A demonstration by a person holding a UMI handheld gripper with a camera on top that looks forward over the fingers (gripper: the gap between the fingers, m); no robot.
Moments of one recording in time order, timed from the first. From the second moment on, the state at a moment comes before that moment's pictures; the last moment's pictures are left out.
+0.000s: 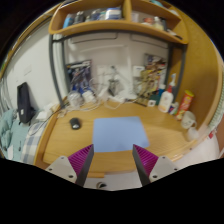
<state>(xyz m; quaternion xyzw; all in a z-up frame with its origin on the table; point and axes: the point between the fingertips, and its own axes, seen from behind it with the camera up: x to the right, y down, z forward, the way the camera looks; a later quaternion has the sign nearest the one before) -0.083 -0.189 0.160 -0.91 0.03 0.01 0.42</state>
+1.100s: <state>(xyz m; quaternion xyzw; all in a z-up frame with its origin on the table) -0.285 0.051 -0.006 -0.96 -0.01 -0.02 0.29</state>
